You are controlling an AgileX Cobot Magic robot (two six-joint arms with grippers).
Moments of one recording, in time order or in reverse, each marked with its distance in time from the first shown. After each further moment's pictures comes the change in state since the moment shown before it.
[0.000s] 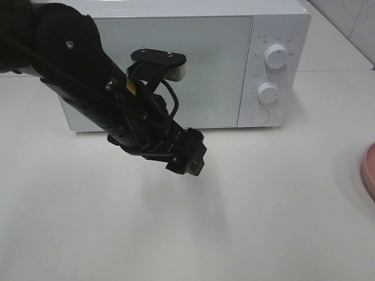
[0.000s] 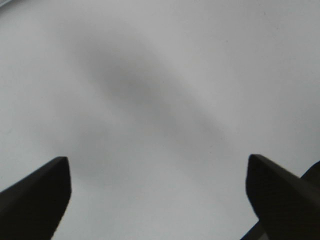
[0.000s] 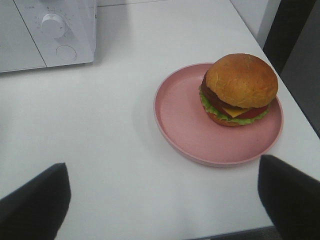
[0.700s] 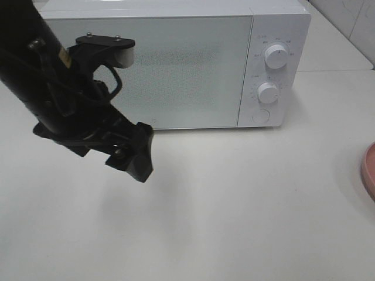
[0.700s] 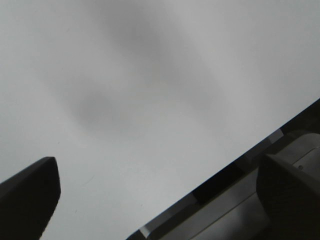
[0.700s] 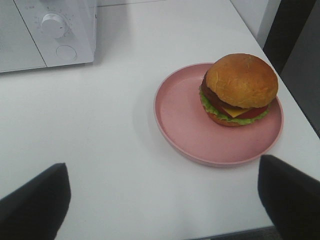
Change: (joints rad) left arm 0.105 -0.158 -0.001 0.054 0.367 -0.038; right arm 0.000 0.000 0.000 0.000 0.000 0.000
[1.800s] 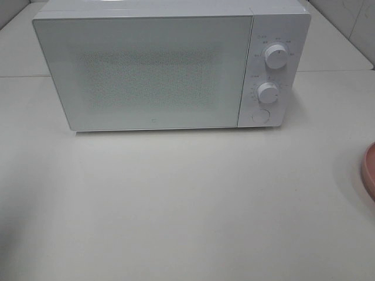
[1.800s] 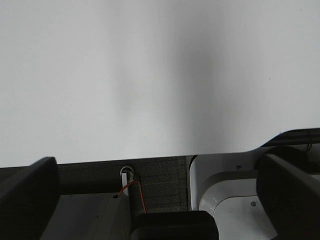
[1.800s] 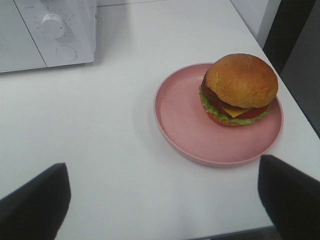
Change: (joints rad) left arm 0.657 -0.596 0.390 0.178 0.260 0.079; right arm 0.000 0.000 0.000 0.000 0.000 0.000
